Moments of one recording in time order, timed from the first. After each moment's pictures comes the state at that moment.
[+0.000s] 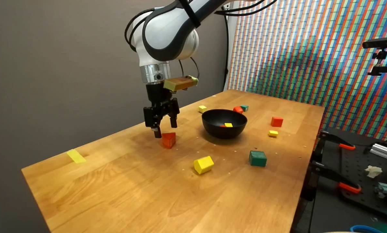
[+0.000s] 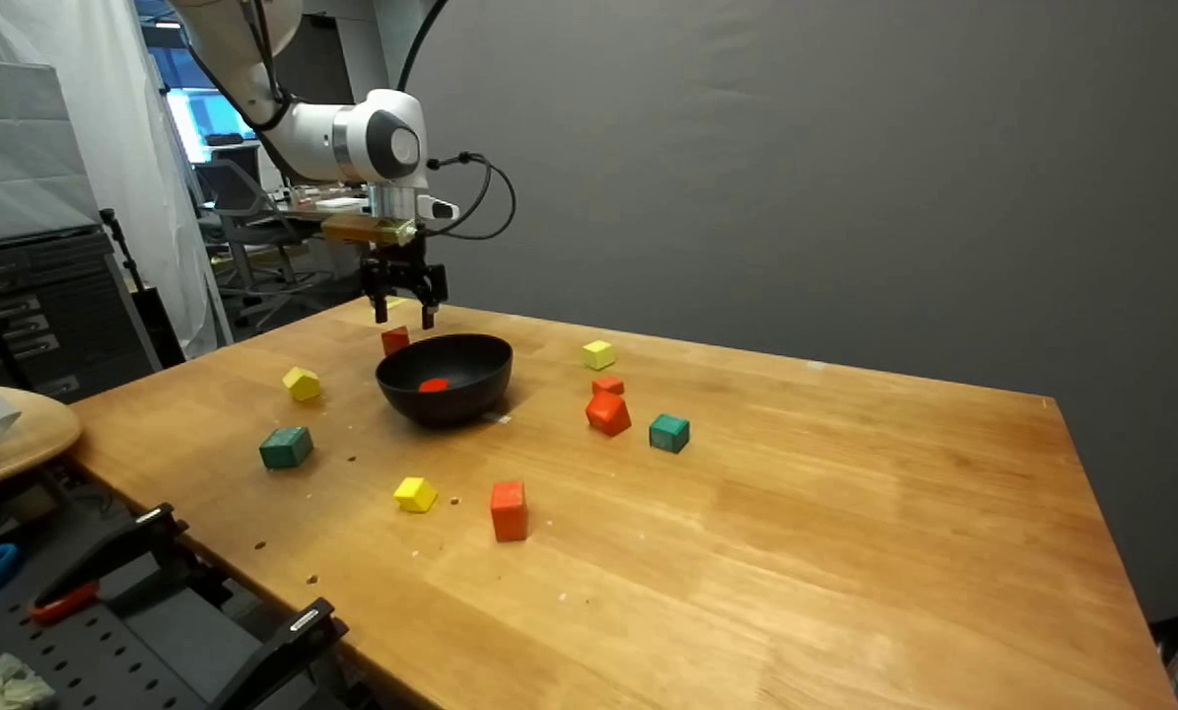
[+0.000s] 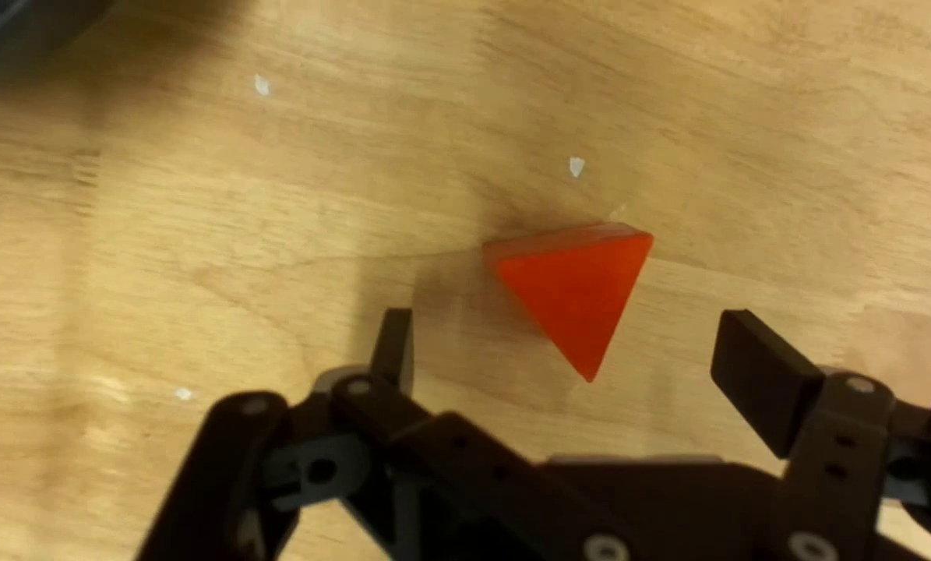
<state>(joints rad) 0.31 0.89 0.13 -1.36 -0.04 2.08 0.17</state>
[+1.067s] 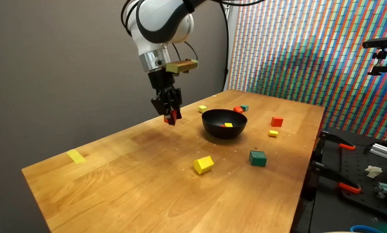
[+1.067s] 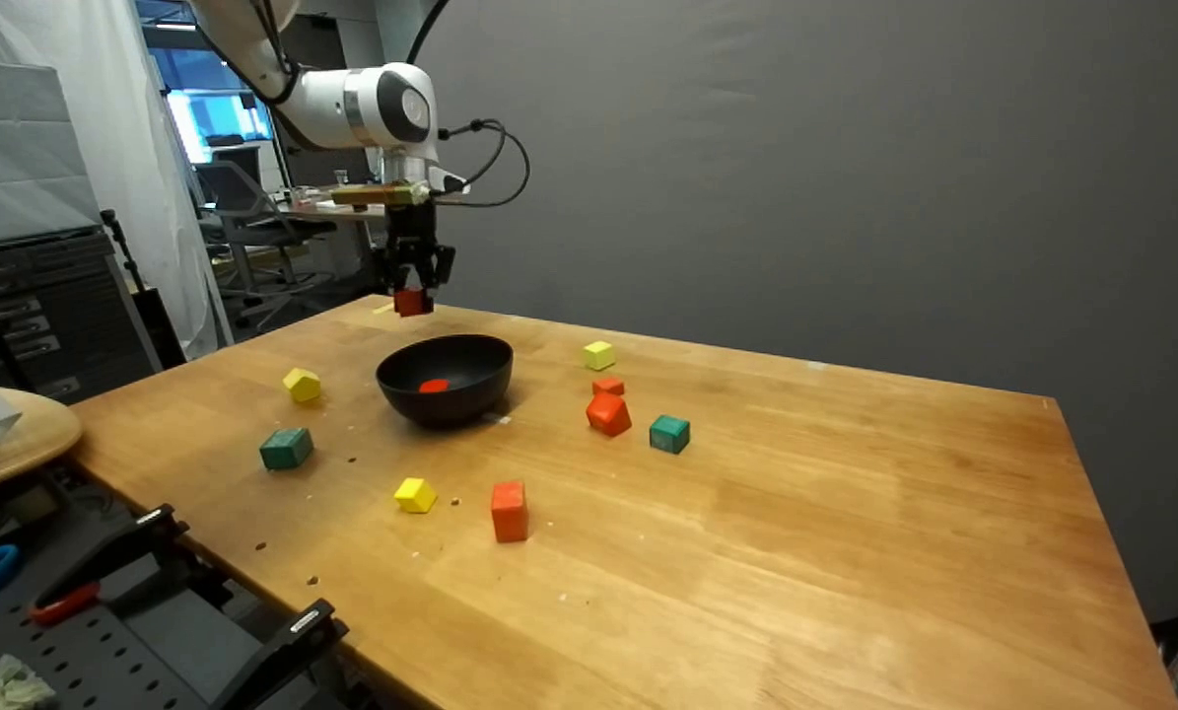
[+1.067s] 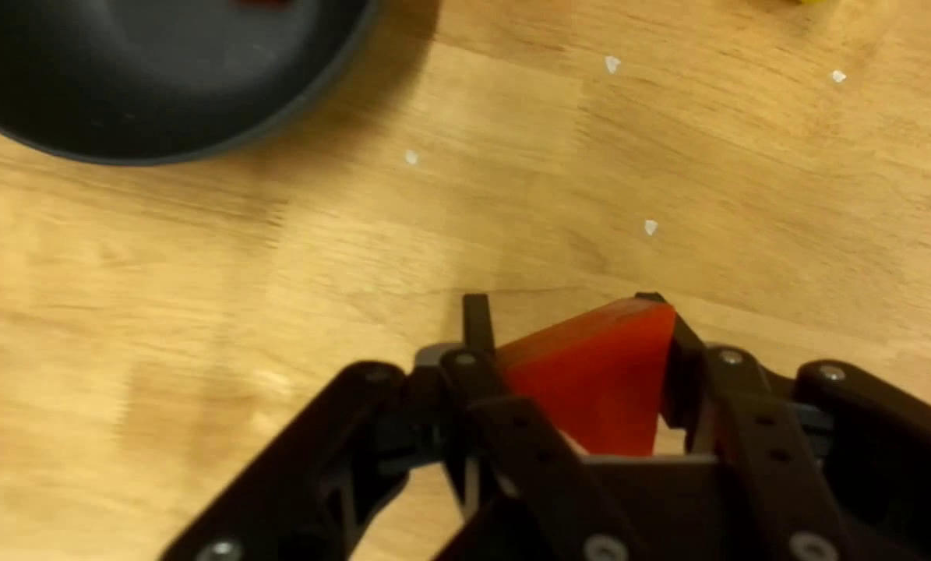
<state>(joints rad) 0.32 0.88 0.09 -1.25 -0.08 1.83 0.14</state>
